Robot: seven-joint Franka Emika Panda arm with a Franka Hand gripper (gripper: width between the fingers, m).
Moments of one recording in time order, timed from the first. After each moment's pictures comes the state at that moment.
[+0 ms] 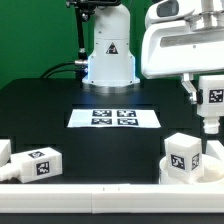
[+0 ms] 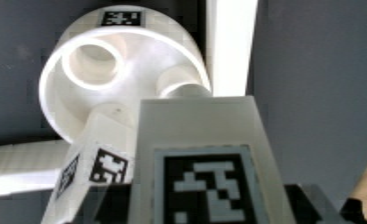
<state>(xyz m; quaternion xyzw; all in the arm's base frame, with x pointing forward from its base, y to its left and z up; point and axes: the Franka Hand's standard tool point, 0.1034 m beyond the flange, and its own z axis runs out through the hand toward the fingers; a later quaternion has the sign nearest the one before) 0.583 0.123 0.113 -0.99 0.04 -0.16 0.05</state>
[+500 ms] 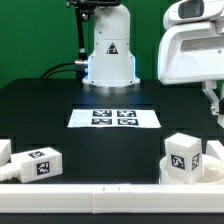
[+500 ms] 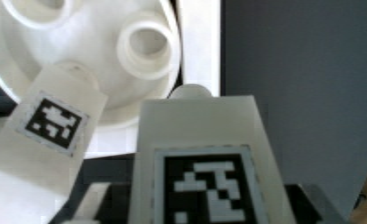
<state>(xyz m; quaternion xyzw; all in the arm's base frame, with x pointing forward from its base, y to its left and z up) 0.627 0.133 0.118 -0.99 0.04 -0.14 0.05</state>
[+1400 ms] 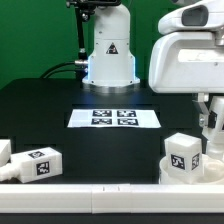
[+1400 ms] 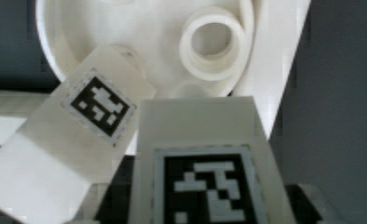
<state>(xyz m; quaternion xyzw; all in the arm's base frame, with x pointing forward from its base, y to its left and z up) 0.635 0.113 0.100 -0.99 -0.01 -0.10 0.01</state>
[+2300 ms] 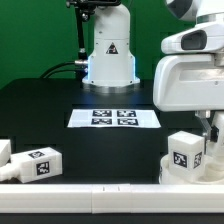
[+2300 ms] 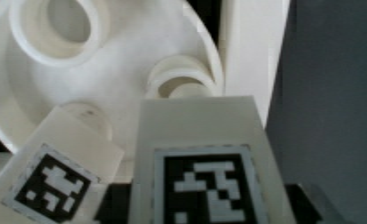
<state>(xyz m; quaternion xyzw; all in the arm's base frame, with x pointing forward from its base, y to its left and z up) 0.625 0.125 0.077 -1.00 -0.01 -0.10 0.01</state>
